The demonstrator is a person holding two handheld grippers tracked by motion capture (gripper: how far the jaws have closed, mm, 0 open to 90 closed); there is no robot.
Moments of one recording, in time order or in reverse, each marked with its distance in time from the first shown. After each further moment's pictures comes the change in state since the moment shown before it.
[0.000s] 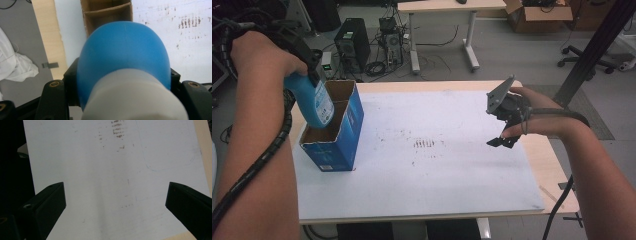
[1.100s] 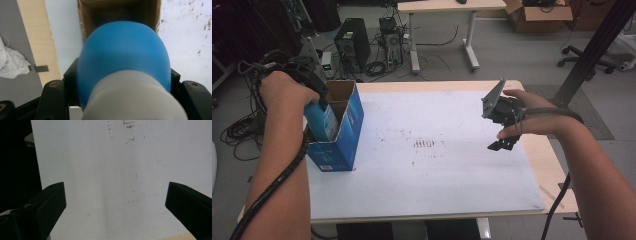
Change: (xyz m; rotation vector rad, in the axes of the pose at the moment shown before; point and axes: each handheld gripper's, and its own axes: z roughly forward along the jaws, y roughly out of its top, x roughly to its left) left arm 0.011 0.003 0.089 0.033 -0.001 -0.039; right arm -0.001 0.004 0.010 0.079 0.063 -0.021
